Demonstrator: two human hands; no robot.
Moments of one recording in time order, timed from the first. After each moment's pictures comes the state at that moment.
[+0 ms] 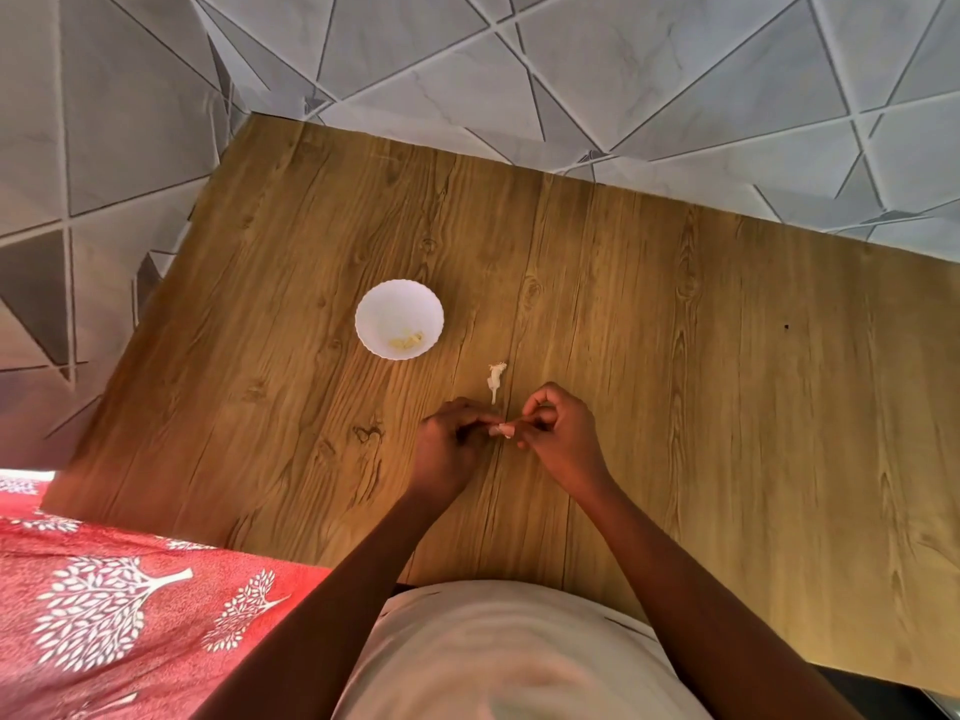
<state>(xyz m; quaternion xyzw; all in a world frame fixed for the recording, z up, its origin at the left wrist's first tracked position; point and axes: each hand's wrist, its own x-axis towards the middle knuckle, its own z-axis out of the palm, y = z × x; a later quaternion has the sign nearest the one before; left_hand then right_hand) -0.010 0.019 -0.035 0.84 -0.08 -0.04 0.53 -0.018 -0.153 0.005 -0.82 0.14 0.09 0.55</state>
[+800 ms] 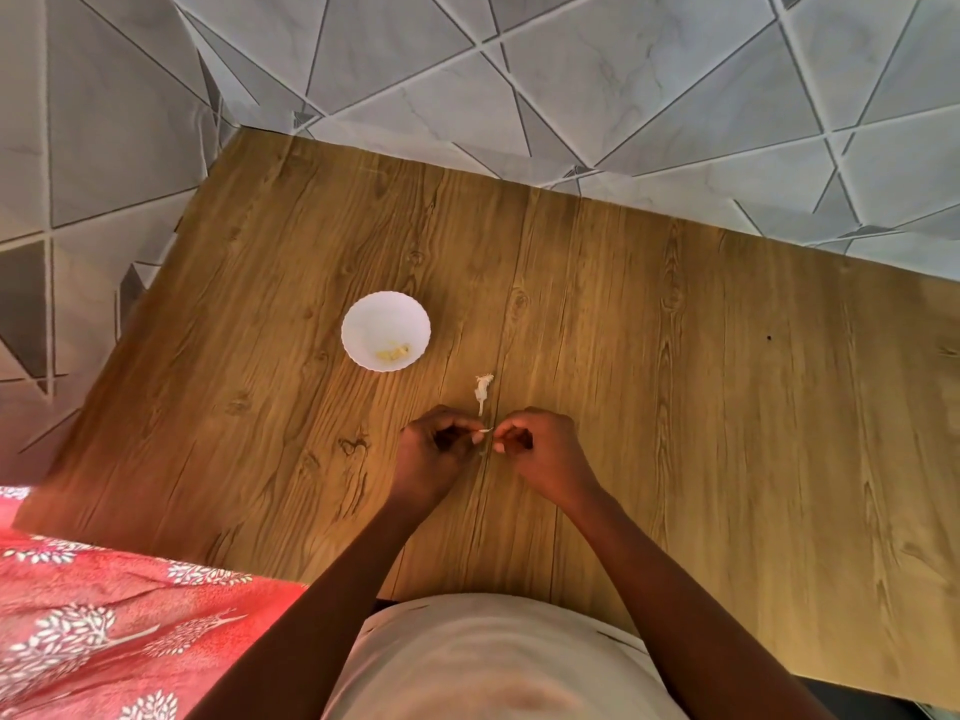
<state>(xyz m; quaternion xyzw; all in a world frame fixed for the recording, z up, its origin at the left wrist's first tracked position) -0.006 0.021 -0.030 0.82 -0.03 -0.05 0.57 -0.014 -0.157 -0.003 -0.91 0.02 0.12 0.40</state>
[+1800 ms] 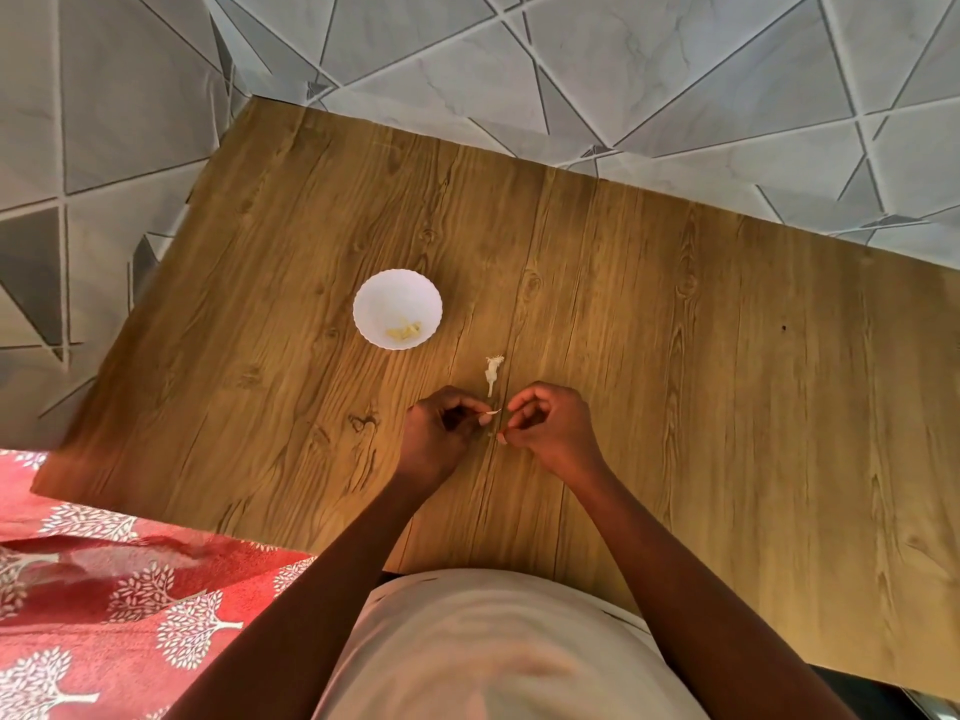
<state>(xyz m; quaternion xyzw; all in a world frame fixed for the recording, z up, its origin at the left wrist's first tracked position) -0.007 0.025 -0.030 0.82 -0.02 -0.07 0.57 -0.014 -0.155 0.008 -0.83 0.14 0.15 0.51</state>
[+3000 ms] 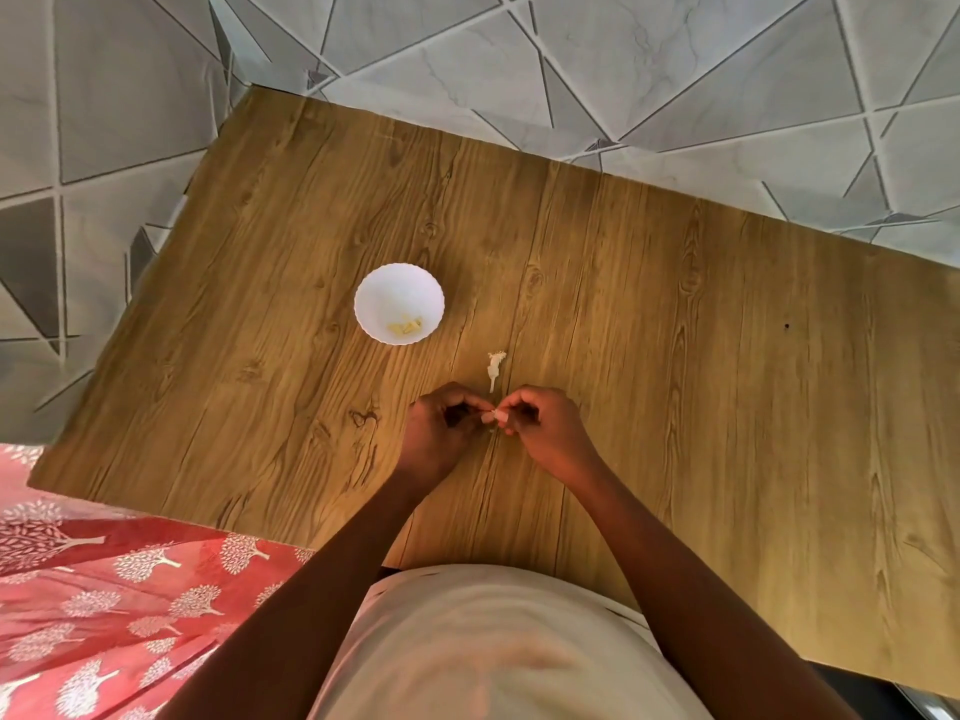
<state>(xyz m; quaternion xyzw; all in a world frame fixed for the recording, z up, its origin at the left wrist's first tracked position) -0.005 0.027 -0.034 0.81 -0.04 -0.08 0.58 -0.010 -0.144 0.009 -0.86 0.08 0.17 0.48</state>
